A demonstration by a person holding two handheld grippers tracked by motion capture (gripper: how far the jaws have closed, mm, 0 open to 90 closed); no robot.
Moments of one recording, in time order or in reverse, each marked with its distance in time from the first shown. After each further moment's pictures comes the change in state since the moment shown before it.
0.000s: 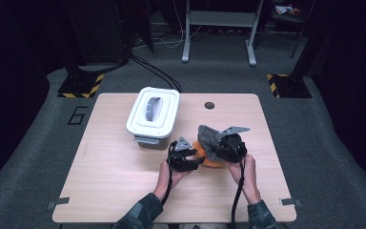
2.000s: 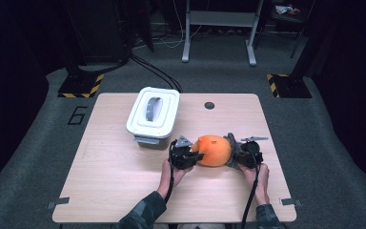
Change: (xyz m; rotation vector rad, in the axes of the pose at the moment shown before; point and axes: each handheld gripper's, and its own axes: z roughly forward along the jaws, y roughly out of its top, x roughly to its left) left arm 0.007 0.001 0.004 0.006 -0.065 -0.161; right arm -0.083 -0.072 0.043 0.084 -0.109 0.236
